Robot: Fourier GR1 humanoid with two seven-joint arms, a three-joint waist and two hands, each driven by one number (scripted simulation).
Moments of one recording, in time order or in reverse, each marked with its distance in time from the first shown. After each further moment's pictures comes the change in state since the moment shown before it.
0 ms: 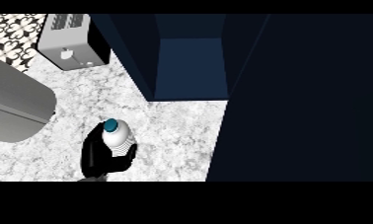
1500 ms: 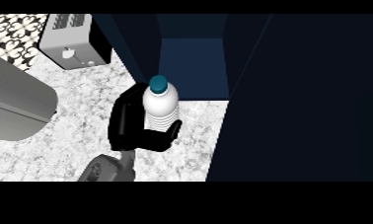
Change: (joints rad) left arm -0.093 -0.094 -0.158 -0.618 -0.200 0.337 0.565; right arm -0.015 -0.009 0.013 -0.004 0.019 -0.029 0.030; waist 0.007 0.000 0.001
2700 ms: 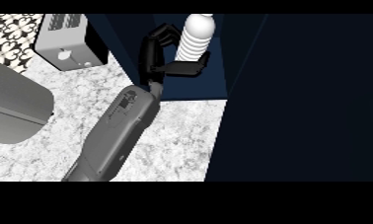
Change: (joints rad) left arm -0.561 -0.053 0.137 0.503 -0.129 0.185 0.087; right arm 0.060 -0.031 0.023 0.000 -0.018 -0.011 -0.087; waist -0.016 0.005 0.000
